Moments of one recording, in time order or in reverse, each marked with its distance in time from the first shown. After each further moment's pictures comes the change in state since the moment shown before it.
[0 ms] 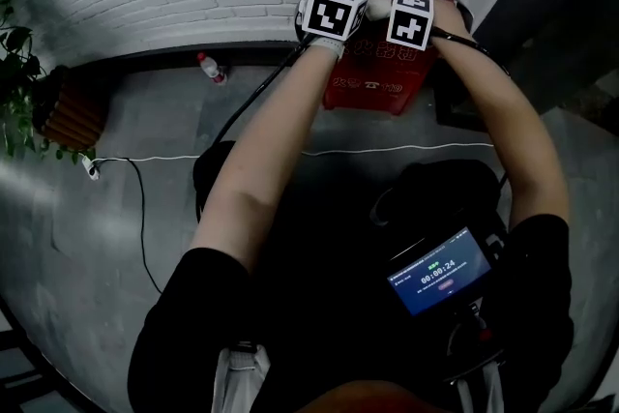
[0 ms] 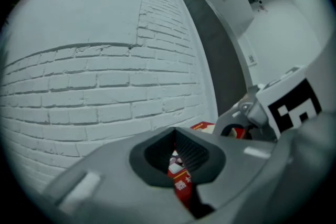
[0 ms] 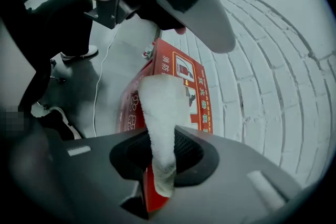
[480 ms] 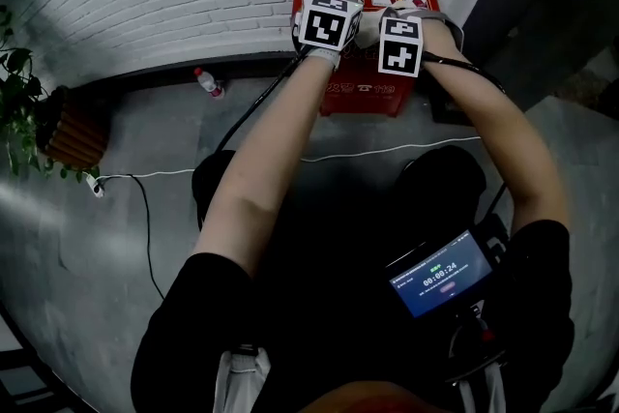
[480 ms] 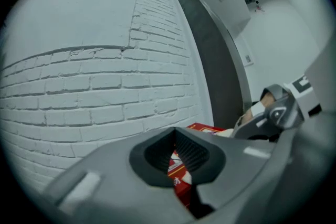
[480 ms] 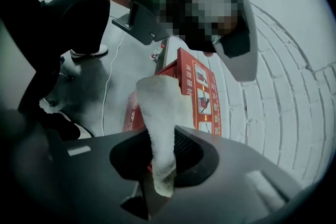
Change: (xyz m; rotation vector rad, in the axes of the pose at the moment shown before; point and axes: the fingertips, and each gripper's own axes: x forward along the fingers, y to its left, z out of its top) left arm -0.003 -0.028 0.005 0.013 -0.008 -0.021; right arm -0.031 0.049 0.001 -0.047 -0.024 0.013
